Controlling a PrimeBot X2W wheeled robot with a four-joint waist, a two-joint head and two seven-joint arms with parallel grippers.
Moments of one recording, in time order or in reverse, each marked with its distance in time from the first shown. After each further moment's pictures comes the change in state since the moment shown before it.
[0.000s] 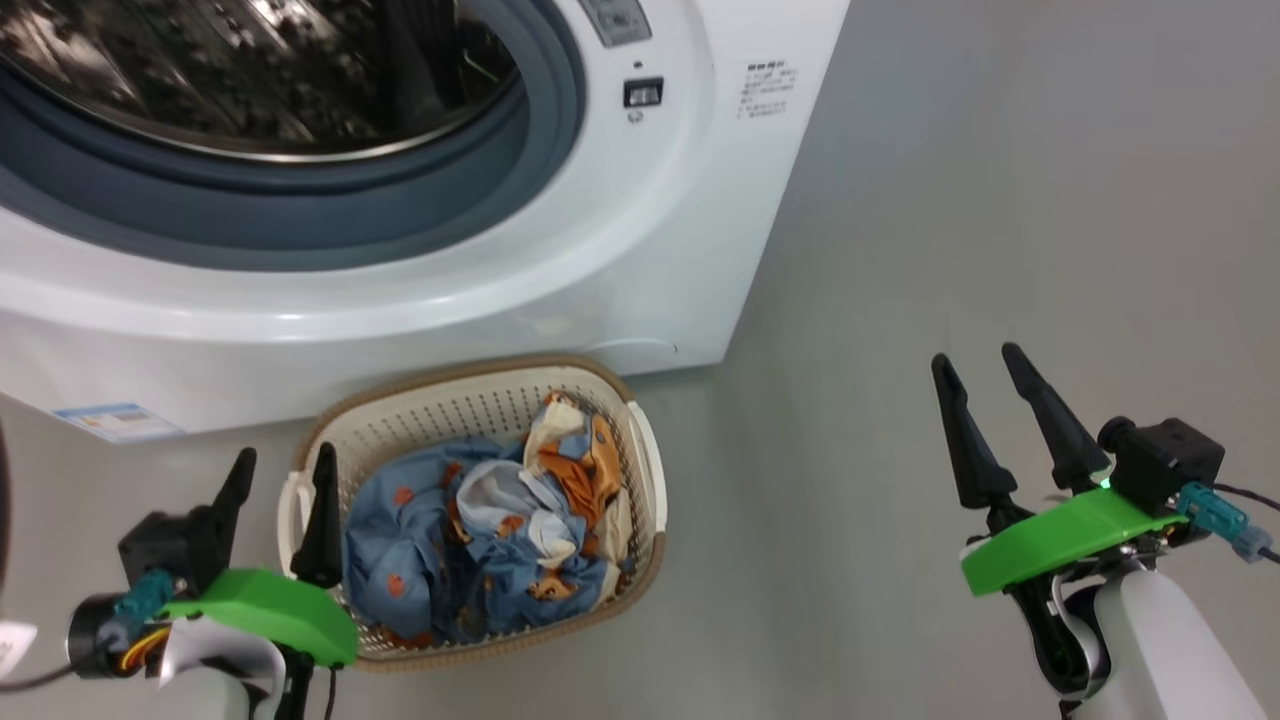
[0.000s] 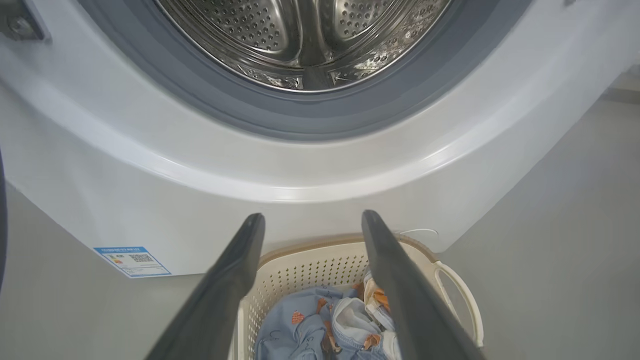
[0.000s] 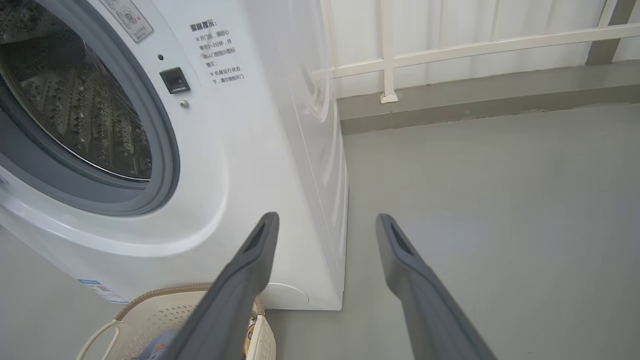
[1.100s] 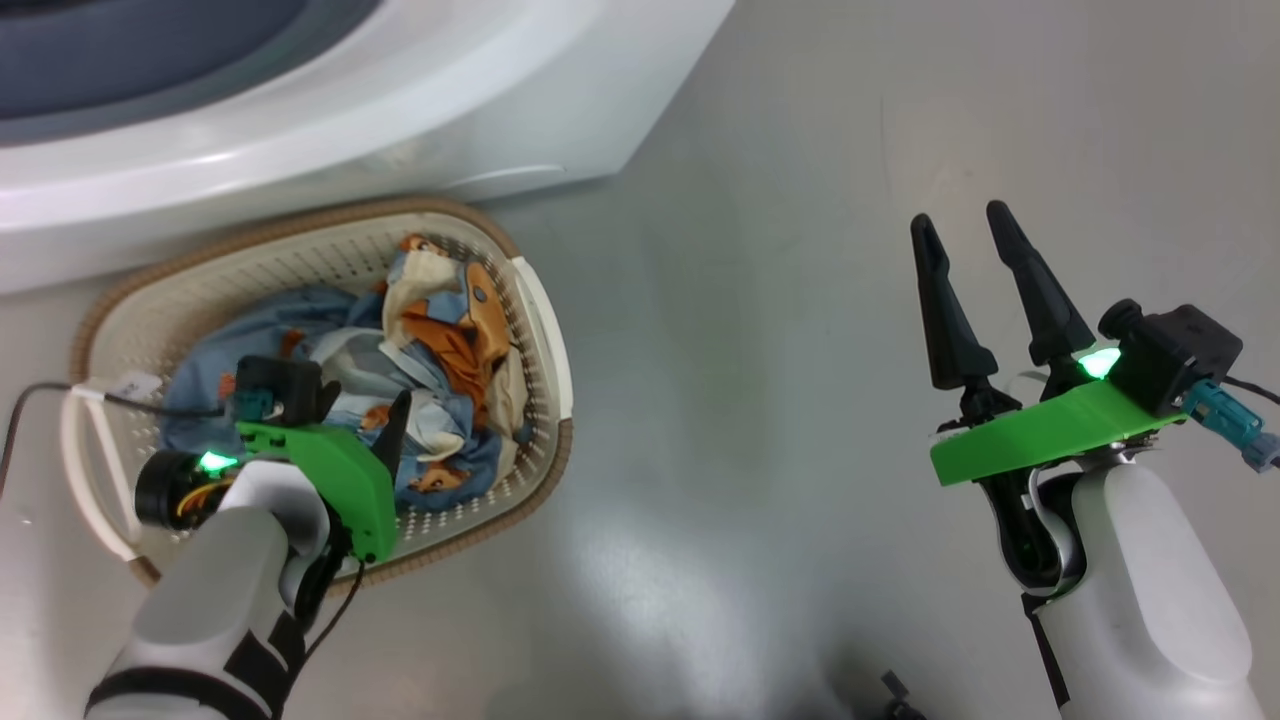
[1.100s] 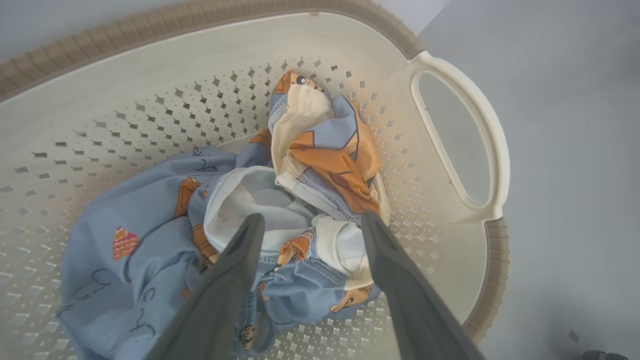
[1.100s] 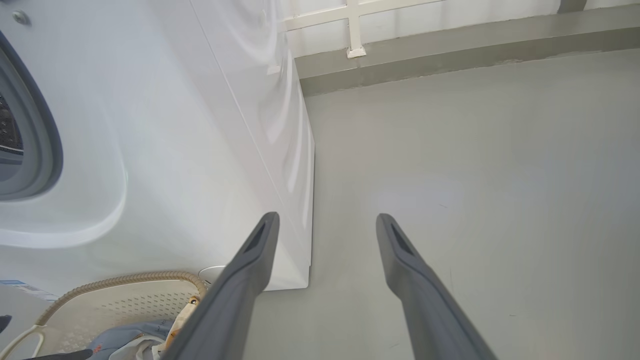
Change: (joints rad) left arm -0.485 0.035 -0.413 0.600 -0.171 -0.027 0.113; right arm -0.165 0.065 -0.007 -0.058 -0.002 0.000 0.000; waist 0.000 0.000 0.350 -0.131
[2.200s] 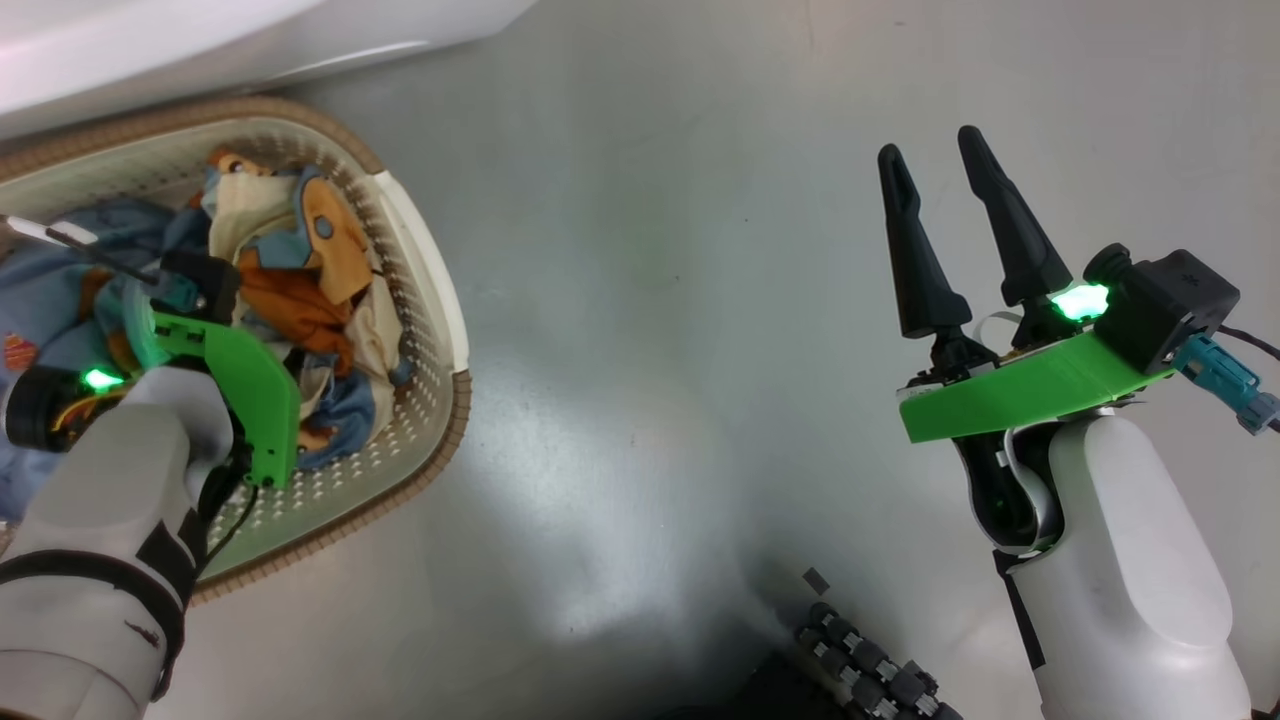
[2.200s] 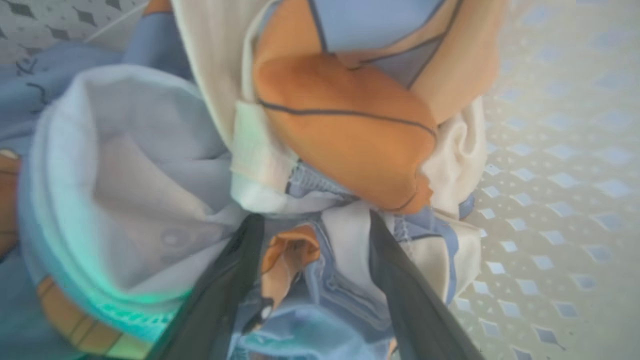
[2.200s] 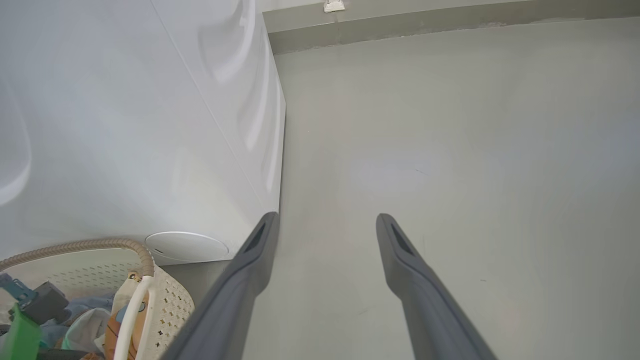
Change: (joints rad) left arm -0.300 0.064 -0.345 0.294 -0.192 0.001 0.169; right arm -0.078 0.034 0.035 -0.045 0.002 0.000 0.000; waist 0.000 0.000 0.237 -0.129
